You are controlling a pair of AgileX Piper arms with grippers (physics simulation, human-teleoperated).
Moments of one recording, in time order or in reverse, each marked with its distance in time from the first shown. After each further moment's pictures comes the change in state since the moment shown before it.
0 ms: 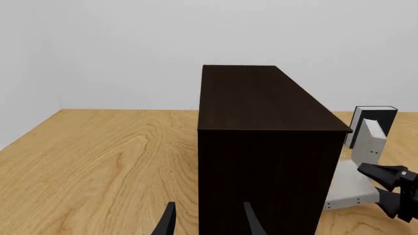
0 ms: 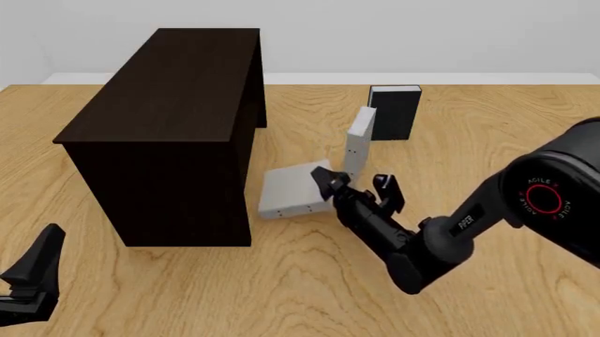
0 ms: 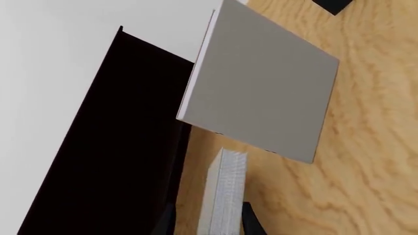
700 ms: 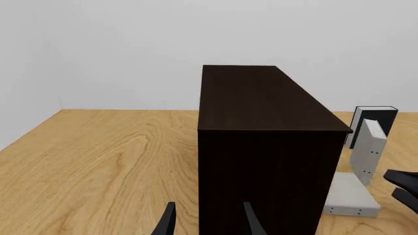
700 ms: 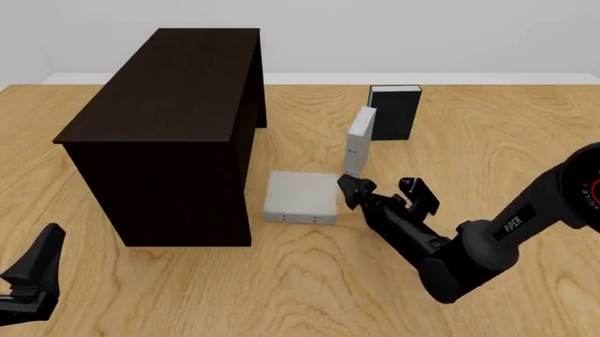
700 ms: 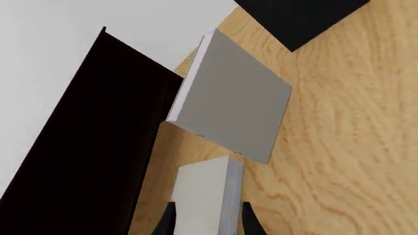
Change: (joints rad) left arm 0.001 0.007 0.001 -0.008 0.000; right arm -0.085 -0.121 0.157 0.049 -0.185
